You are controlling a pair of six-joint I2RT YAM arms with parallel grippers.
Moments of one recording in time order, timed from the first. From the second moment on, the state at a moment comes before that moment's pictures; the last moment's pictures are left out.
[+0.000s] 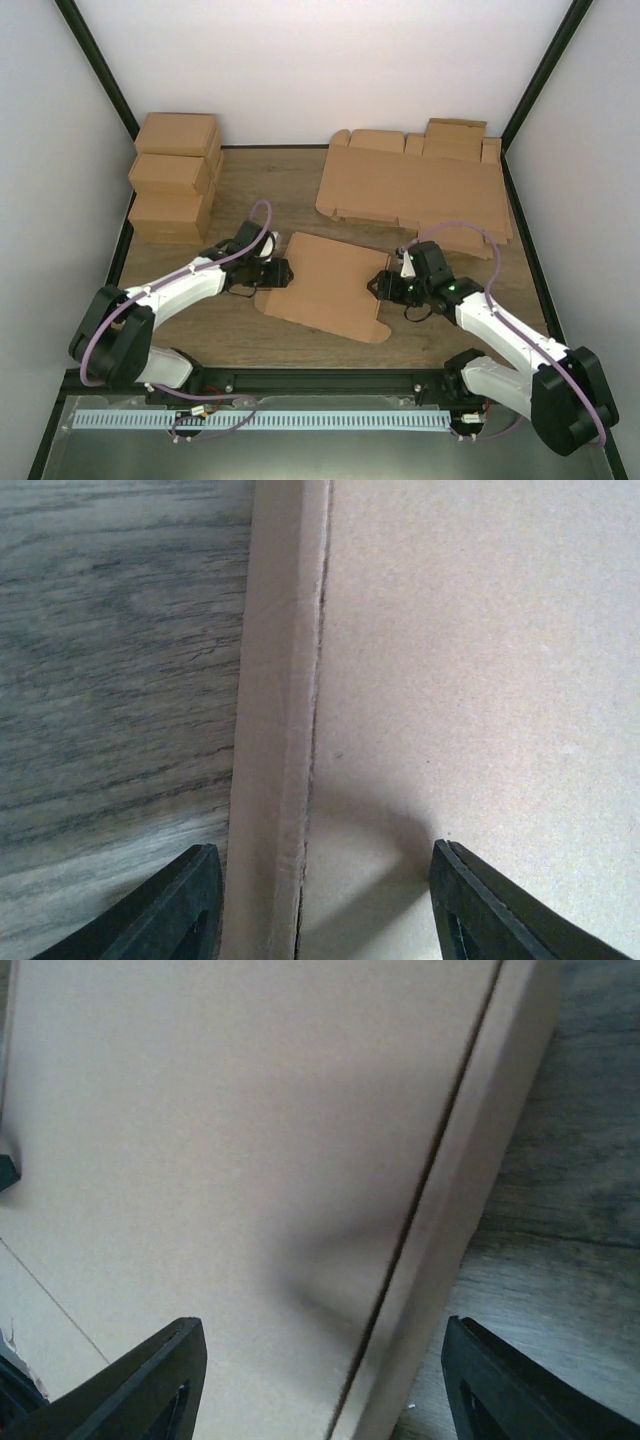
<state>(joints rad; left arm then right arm) -0.56 1.40 0.76 -0.41 0.21 -0.50 0.45 1.03 0.51 -0.37 -0.34 0.60</state>
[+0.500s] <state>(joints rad) -0.55 1.41 0.76 -0.40 0.25 -0.49 0.45 1.10 0.48 -0.31 -0.39 0.61</state>
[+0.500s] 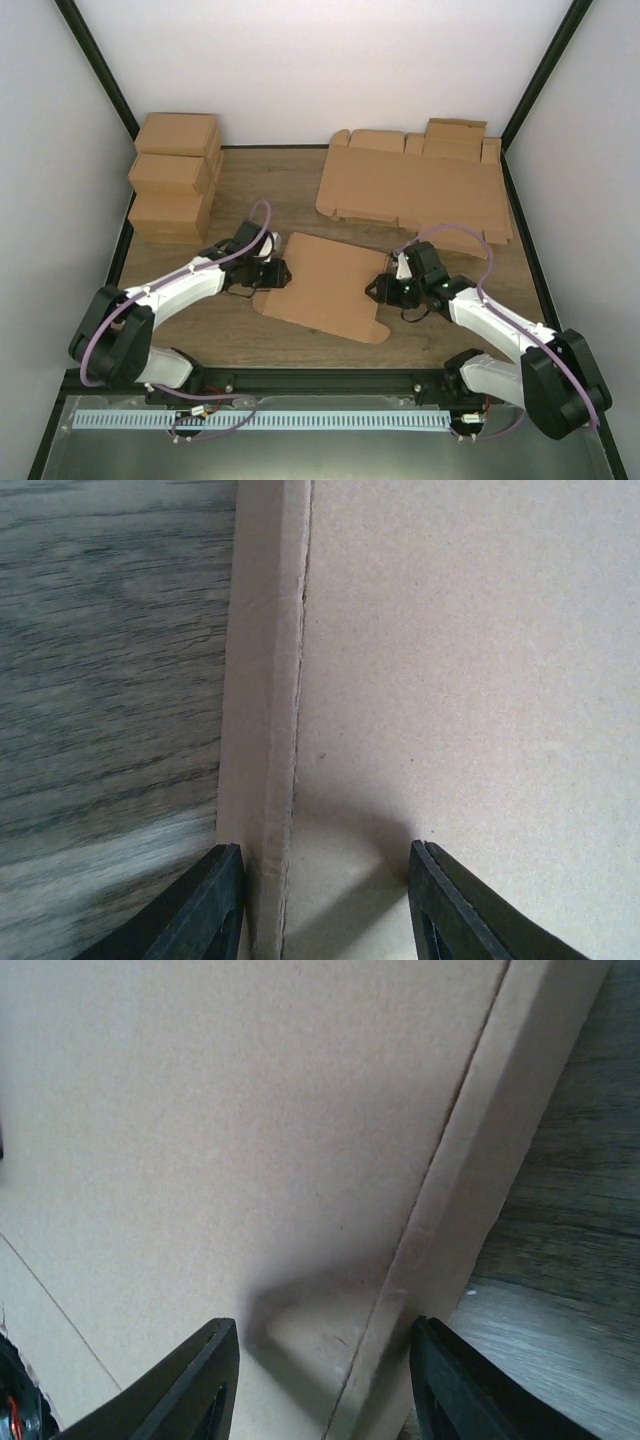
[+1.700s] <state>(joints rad) -0.55 0.88 0.63 -0.55 -0.05 -0.72 0.49 1.22 0.71 -0.33 -0.28 0.34</state>
